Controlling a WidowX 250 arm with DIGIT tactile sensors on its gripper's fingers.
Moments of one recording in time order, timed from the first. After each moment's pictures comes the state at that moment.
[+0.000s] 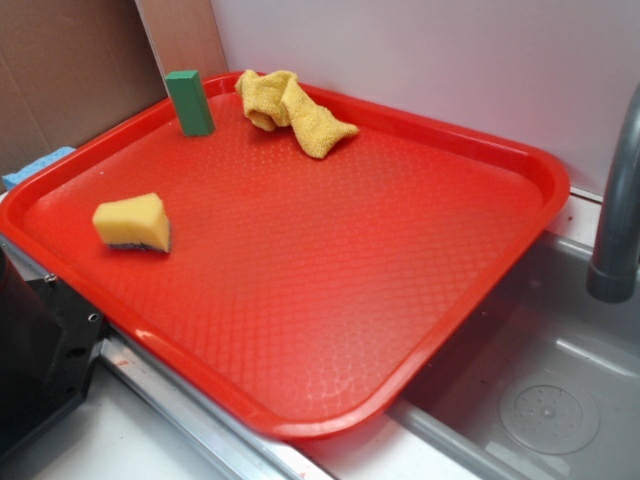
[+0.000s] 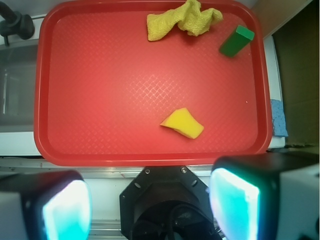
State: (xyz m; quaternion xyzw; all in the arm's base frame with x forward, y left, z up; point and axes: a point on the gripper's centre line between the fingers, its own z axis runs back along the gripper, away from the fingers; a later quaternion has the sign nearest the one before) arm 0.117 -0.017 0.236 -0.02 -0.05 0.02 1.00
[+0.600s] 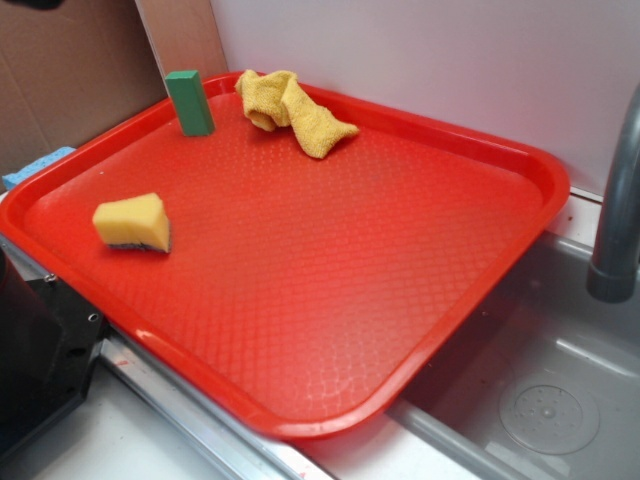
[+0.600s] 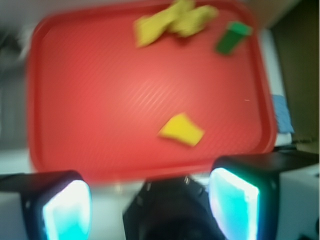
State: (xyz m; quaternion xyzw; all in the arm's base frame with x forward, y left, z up) arm 0.137 0.011 0.219 -0.02 -0.07 0.14 0.99
